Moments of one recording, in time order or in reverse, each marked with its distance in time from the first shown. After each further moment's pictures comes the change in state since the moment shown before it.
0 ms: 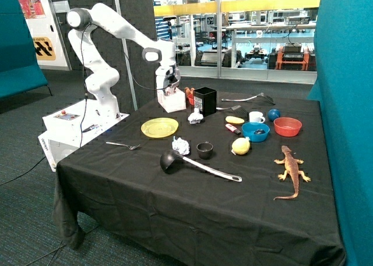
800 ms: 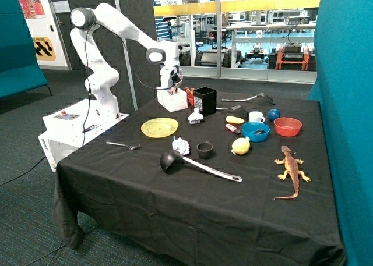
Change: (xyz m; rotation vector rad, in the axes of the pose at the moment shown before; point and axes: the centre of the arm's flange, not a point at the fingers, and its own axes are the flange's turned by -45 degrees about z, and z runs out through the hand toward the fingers) arm 0.010 -0.022 0.003 0.005 0.004 -0.060
